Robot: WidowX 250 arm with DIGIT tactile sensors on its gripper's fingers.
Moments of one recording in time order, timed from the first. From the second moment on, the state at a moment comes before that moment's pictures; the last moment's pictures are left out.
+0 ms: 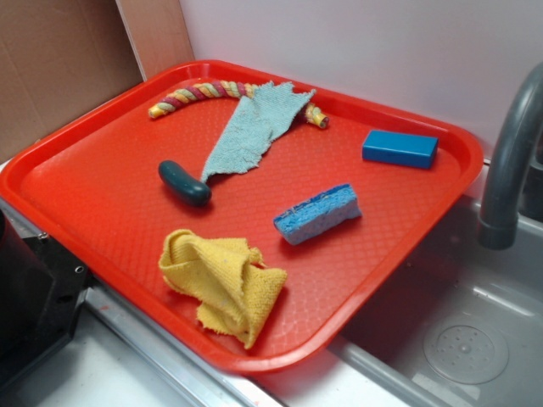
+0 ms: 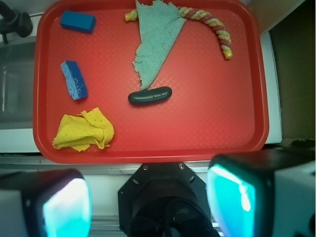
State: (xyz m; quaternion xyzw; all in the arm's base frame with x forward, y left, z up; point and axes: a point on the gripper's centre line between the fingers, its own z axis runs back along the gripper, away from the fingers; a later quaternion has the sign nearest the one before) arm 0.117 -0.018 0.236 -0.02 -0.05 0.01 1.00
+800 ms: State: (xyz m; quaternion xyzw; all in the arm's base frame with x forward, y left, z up) arm 0.154 -0.100 0.143 -0.10 0.02 -0.22 0.97
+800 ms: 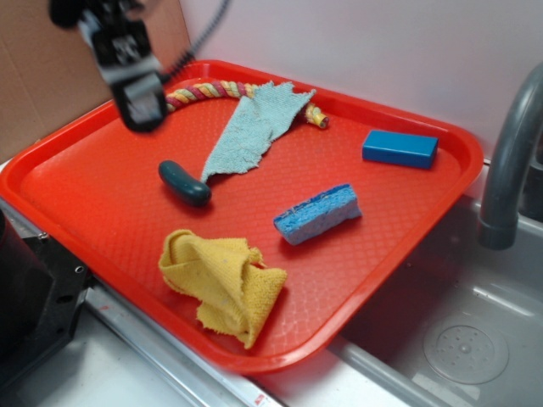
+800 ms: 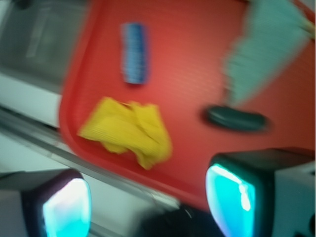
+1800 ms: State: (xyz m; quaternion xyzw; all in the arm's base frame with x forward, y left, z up) arm 0.126 -0.137 0.093 -0.01 -0.02 -0.47 0.88
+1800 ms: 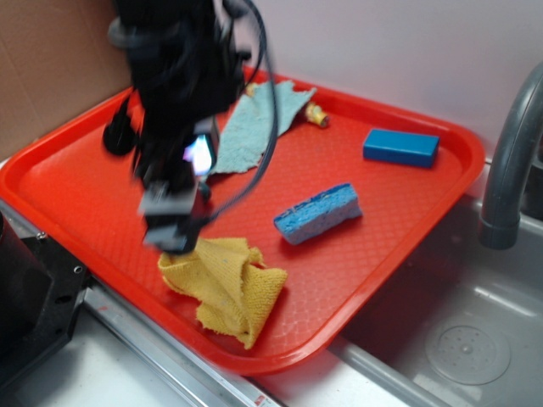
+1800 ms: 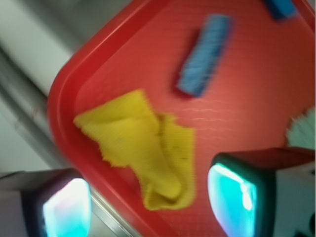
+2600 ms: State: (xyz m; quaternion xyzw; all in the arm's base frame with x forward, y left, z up) arm 0.157 -0.128 0.028 -0.04 0.02 -0.53 0.84
